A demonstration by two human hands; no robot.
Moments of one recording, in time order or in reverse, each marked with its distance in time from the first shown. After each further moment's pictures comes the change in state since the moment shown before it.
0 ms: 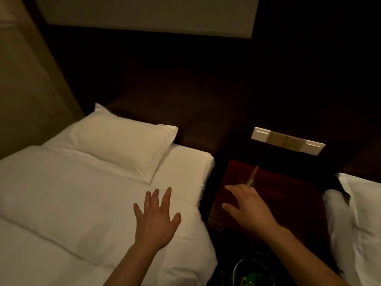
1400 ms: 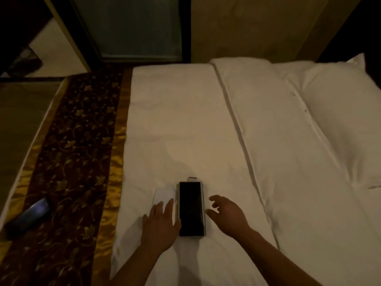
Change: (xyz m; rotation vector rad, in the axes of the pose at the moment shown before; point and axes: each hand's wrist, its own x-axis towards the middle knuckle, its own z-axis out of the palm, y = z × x) left_hand -0.362 -0.421 0.108 -0.306 -0.184 -1.105; right_hand -0.122 -0.481 0.389 -0.008 -0.910 -0.652
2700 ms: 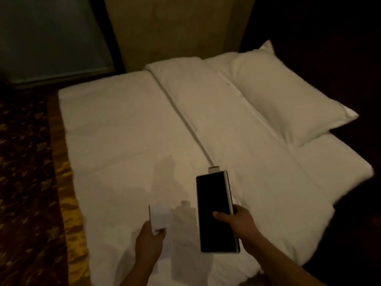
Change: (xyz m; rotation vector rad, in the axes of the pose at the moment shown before) left_hand 0.022 0.030 -0.006 -0.776 -0.067 -0.094; right_hand -0.070 0.056 -0.025 0.993 0.348 0.497
